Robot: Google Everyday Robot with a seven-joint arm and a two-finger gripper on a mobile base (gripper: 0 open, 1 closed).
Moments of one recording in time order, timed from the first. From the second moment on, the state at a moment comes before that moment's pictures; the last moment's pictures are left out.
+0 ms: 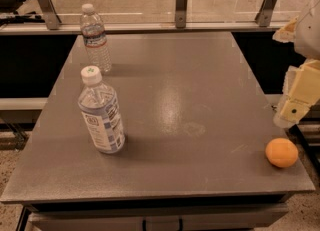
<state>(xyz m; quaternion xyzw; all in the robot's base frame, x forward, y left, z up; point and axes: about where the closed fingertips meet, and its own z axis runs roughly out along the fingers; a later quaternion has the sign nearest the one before) 0.438 -0.215 0.981 -0.60 0.78 -0.04 0.17</state>
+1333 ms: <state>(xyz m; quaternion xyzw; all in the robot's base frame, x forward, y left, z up) 0.489 -0.053 0.957 -0.69 0.68 0.10 0.23</state>
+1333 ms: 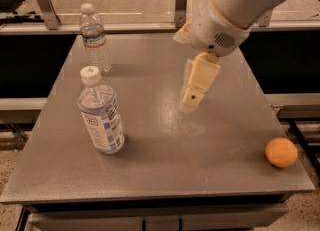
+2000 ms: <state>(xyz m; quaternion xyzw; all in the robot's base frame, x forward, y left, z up) 0.494 0.054 0.947 -0.69 0.59 0.30 0.30</state>
